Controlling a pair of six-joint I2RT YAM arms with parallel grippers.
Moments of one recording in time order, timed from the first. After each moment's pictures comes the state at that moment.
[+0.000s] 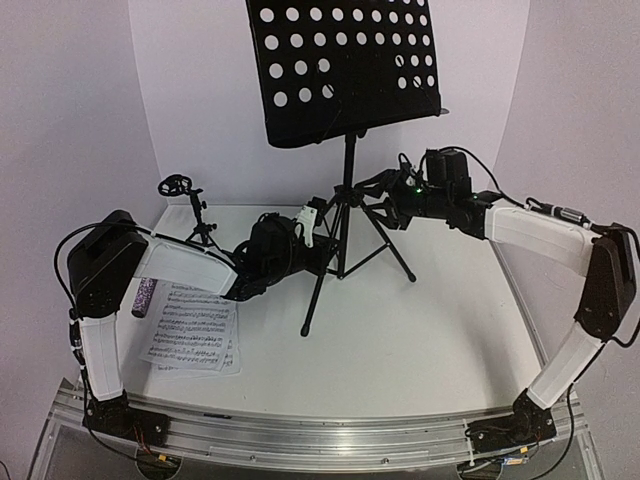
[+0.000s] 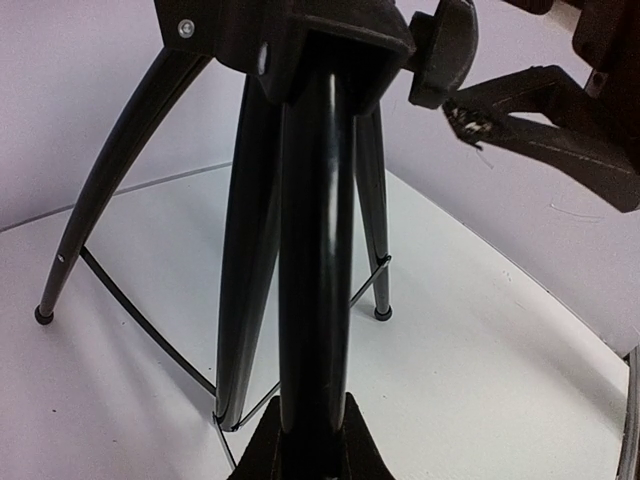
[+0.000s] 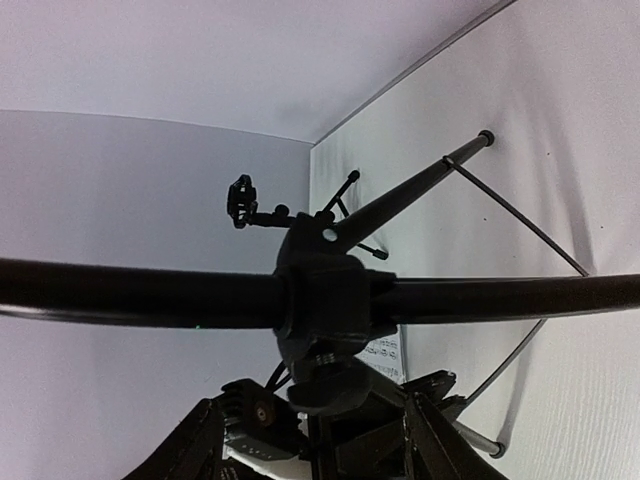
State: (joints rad) left arm -0.89 1.95 1.18 0.58 -0.01 -0.26; right arm 0.54 1.66 1.35 -0.04 -0.38 1.16
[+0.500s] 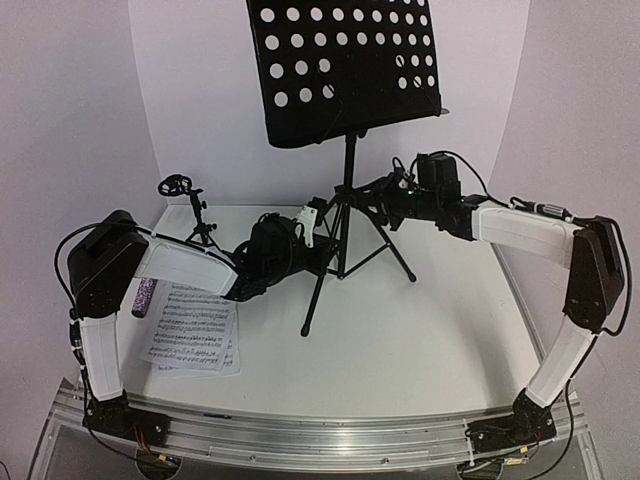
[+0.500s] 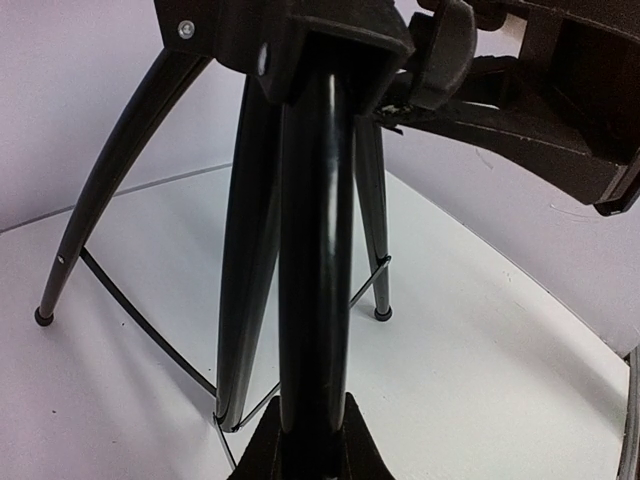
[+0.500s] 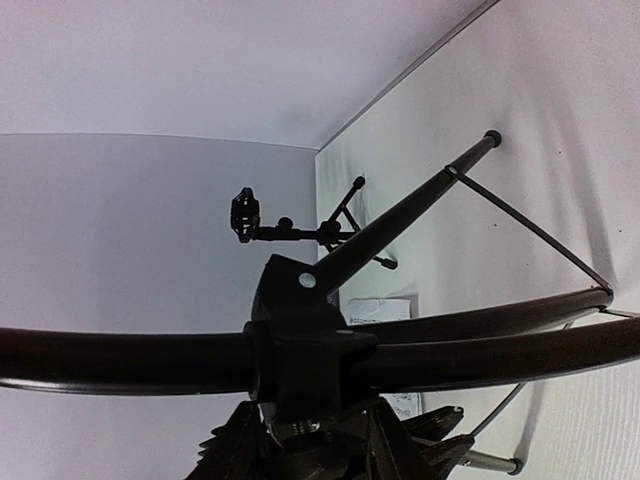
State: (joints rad) left arm -0.89 1.95 1.18 0.59 -0.01 -0.26; right arm 0.54 1.74 1.36 0.04 -0.38 1.23
